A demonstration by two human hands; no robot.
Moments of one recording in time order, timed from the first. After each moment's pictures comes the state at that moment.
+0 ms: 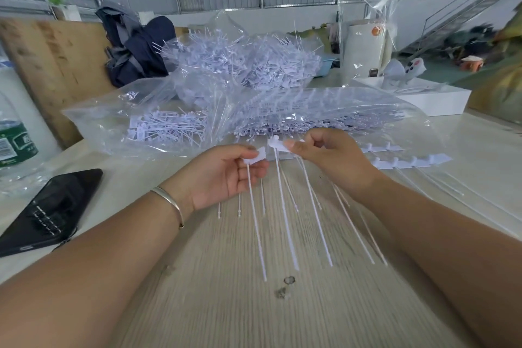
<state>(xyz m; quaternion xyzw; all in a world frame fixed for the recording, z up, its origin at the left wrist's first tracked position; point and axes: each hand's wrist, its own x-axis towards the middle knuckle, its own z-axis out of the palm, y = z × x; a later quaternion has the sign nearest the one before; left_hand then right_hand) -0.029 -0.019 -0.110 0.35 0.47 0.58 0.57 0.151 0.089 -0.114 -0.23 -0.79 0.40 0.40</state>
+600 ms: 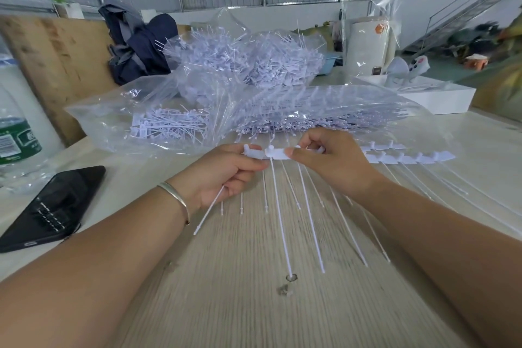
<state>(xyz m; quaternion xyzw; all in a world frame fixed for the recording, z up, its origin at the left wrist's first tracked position) -0.025 -0.016 -0.113 0.35 0.57 0.55 0.50 0.150 0.087 -0.118 -0.28 -0.83 0.32 0.38</state>
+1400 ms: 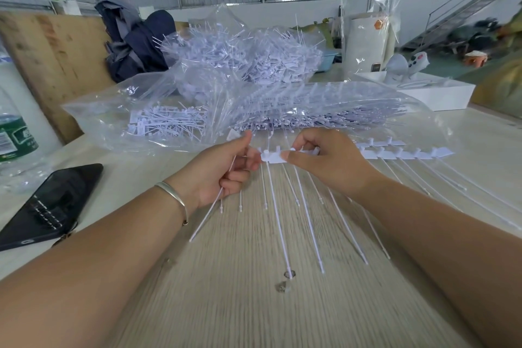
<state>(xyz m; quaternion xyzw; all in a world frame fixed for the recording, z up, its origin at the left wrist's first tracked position) -0.030 -0.014 -0.117 0.33 0.57 0.55 0.51 0.151 0.086 -0.119 -0.29 -0.85 0.28 0.34</state>
